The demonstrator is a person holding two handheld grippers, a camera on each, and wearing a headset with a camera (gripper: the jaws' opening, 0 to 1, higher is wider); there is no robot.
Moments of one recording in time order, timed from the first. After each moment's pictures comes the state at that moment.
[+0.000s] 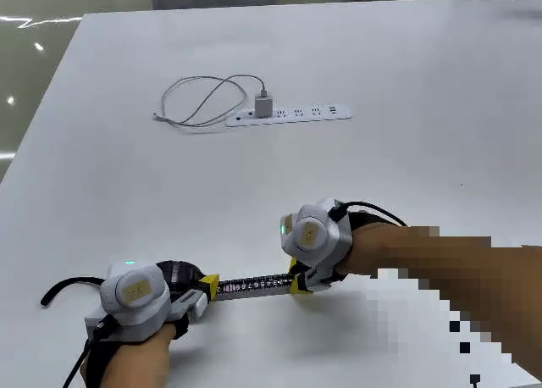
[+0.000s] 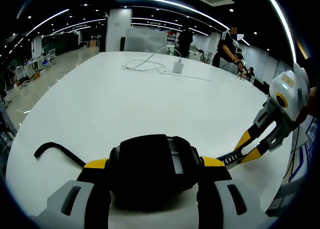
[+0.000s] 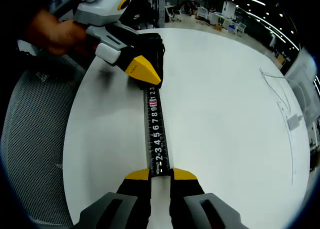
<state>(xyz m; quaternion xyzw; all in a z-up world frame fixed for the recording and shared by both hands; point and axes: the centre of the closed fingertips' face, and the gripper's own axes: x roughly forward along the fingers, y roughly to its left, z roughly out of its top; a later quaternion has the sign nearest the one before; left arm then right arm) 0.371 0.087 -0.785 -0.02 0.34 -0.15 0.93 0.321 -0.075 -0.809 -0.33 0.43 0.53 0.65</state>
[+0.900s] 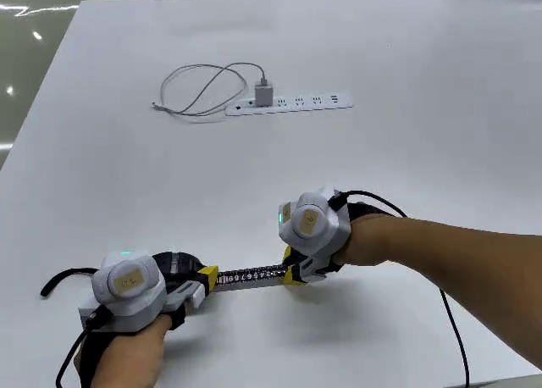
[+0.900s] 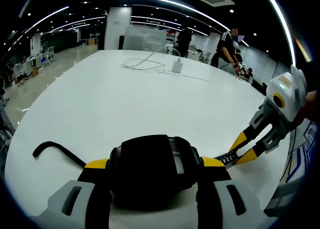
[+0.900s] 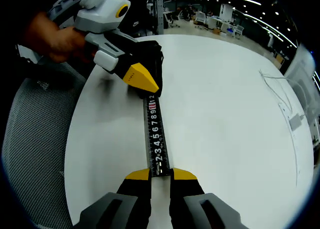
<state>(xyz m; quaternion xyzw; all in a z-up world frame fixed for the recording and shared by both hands) 0.371 0.087 -0.785 -0.03 0.34 -0.16 0.93 0.322 -0.063 -0.808 -0.30 0.42 0.54 0.67</state>
